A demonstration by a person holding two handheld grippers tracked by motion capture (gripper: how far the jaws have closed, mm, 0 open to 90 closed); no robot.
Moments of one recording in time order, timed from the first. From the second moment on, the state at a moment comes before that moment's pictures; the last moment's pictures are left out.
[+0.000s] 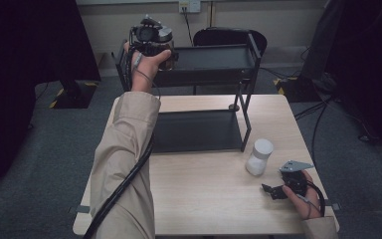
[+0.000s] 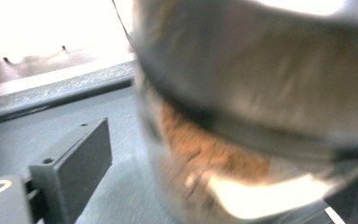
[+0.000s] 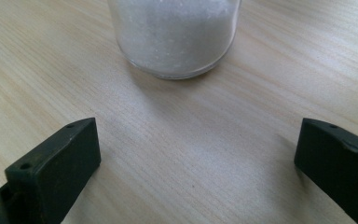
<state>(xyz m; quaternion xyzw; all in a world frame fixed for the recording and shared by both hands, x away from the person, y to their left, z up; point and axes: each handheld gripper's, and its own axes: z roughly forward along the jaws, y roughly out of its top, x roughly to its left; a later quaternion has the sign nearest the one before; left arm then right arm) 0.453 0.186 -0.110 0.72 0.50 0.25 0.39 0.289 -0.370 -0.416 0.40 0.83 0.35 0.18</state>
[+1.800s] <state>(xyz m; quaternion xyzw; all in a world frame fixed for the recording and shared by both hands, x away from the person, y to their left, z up) 0.376 0.211 -0.210 0.72 0.43 0.20 0.50 0.288 -0.369 -0.416 0.40 0.83 0.35 0.18</state>
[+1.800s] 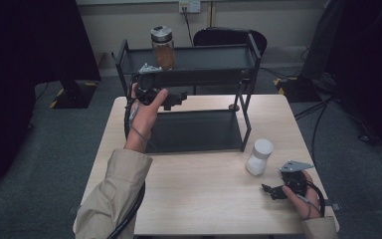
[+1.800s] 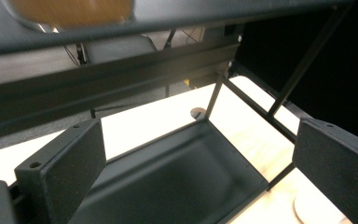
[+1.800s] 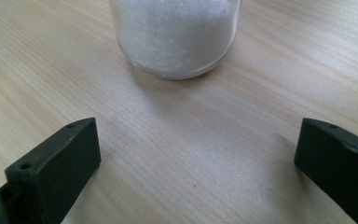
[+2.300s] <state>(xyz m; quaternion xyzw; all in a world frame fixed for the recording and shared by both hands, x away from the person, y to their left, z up) 0.378 0.211 -0.252 0.73 0.44 0.17 0.49 0.288 -0.369 -0.416 0.40 0.83 0.35 0.18</state>
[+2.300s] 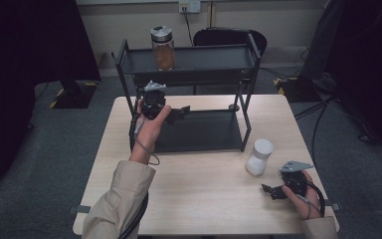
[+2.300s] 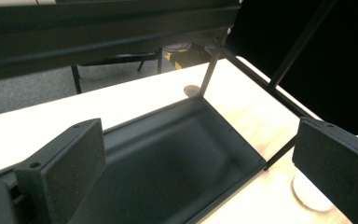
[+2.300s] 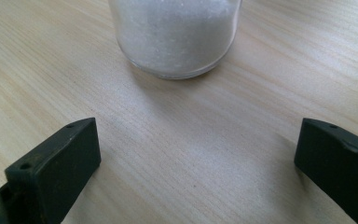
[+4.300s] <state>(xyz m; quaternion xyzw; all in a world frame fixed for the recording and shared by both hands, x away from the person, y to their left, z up) 0.338 0.216 -0.395 0.77 0.44 0.13 0.45 0.288 -0.369 -0.416 0.40 0.83 0.35 0.18</state>
